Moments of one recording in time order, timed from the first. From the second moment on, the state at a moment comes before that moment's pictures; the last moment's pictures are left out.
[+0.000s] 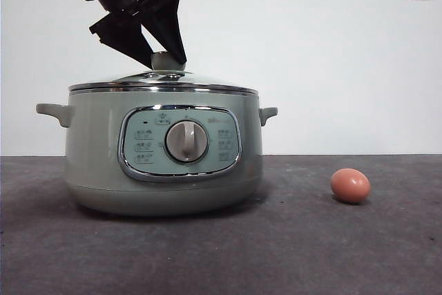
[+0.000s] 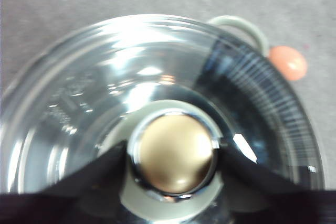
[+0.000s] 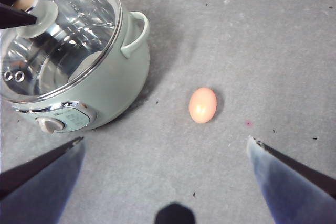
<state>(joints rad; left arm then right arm) -0.43 1.66 1.51 -0.71 0.24 0.13 0.01 0.87 1.03 -0.89 -0.45 -0.07</state>
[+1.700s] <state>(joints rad) -0.36 1.12 1.51 -0.84 0.26 0.11 0.15 1.26 1.04 -0.68 -0.30 -0.03</state>
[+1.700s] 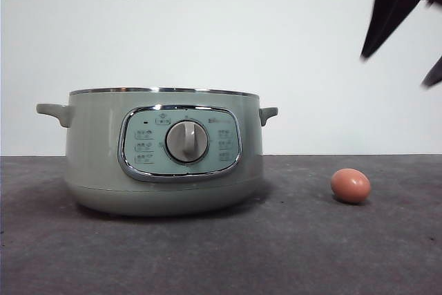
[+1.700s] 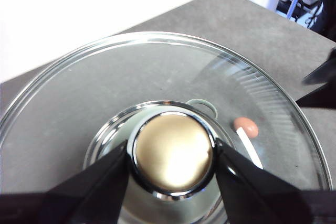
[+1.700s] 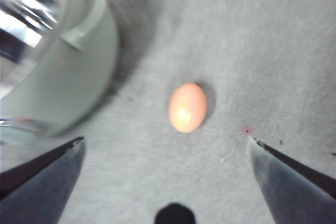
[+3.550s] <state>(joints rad) -0.35 0.84 1.51 -1.11 0.17 0.07 0.27 1.72 1.04 -0.39 -0.14 0.00</state>
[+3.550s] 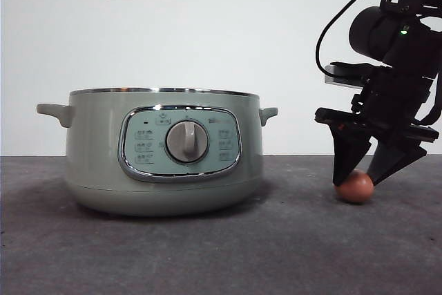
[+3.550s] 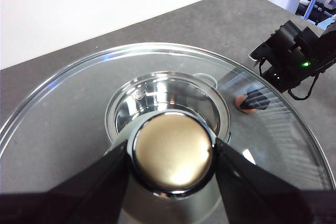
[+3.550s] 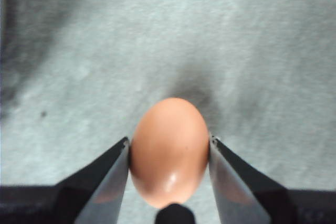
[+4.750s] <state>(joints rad) -0.35 0.79 1.51 -1.14 0.17 0.07 0.67 1.87 1.72 -0.56 -0.18 0.02</state>
